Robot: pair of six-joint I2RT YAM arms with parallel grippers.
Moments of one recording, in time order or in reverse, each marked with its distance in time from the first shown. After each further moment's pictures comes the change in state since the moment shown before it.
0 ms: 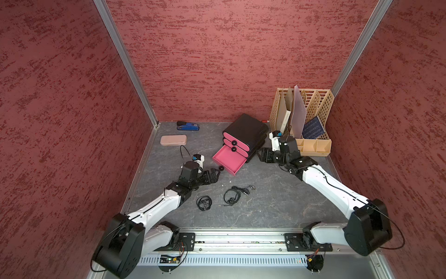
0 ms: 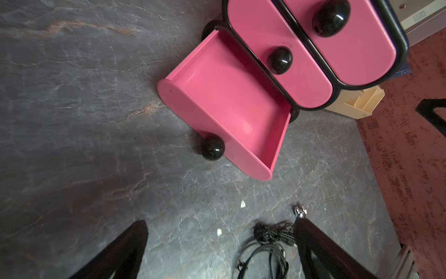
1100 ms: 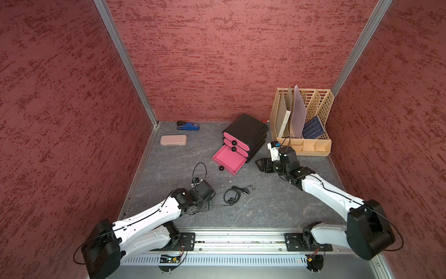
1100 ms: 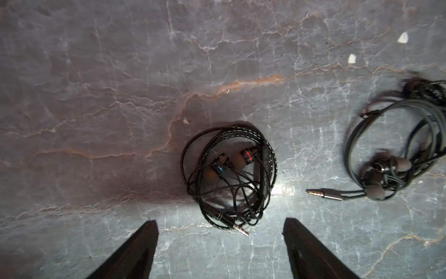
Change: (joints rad) left arm -0.389 -0.072 0.040 -0.769 -0.333 -0.371; right arm 0.000 -0.026 -0.195 0.176 -0.069 -0.006
